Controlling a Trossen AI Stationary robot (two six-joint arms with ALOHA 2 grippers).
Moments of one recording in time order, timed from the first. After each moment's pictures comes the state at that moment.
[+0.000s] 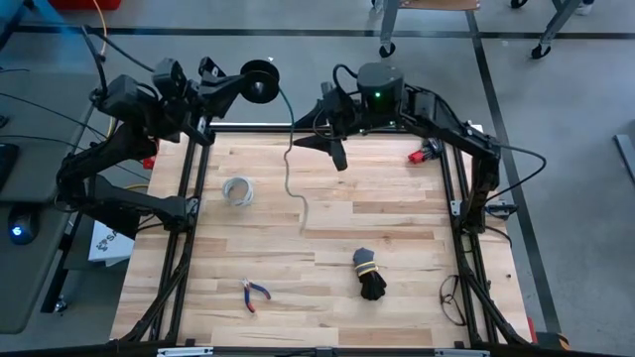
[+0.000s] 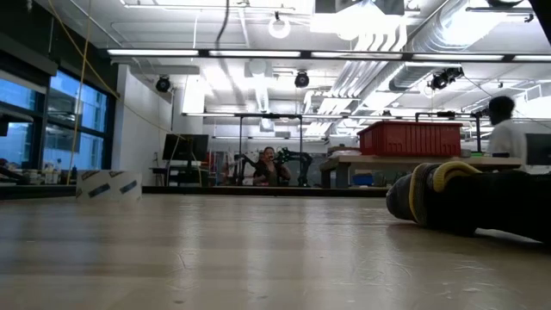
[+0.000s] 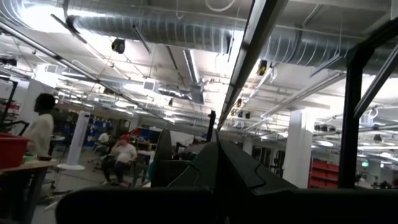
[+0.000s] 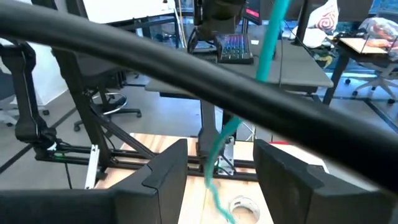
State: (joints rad) left arm 0.24 1.09 1.48 0.15 0.04 -0.24; right arm -0.19 1.86 2.34 -0.69 -0.33 -0.07
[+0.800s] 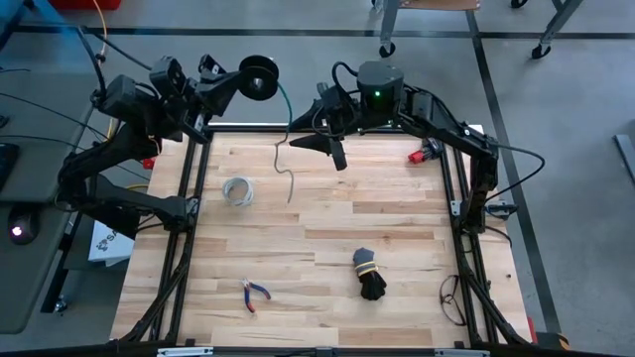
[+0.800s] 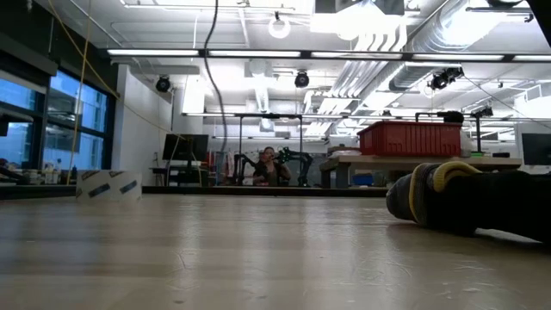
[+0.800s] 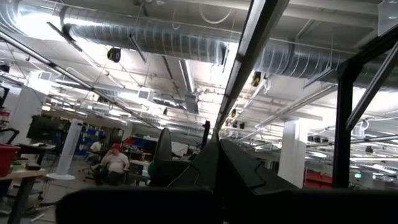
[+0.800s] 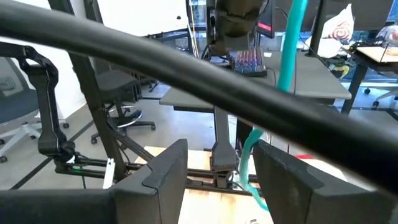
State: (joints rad) left arm 0.23 1.11 1.48 0.22 0.05 -0.26; right arm -0.19 1.87 2.34 -0.62 -0.40 -0.03
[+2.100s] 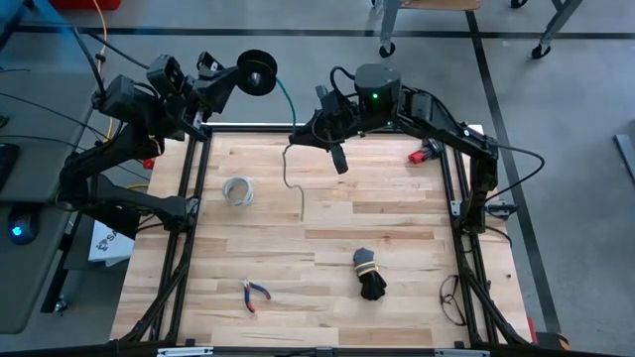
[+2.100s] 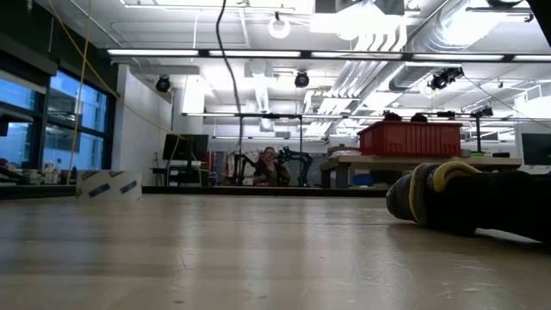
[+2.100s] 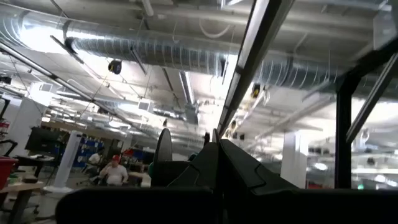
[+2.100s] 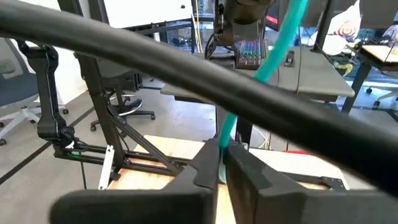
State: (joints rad) left arm 0.23 1.12 1.48 0.29 0.03 -0.27; right arm -0.18 1.87 2.34 -0.65 -0.40 -0.09
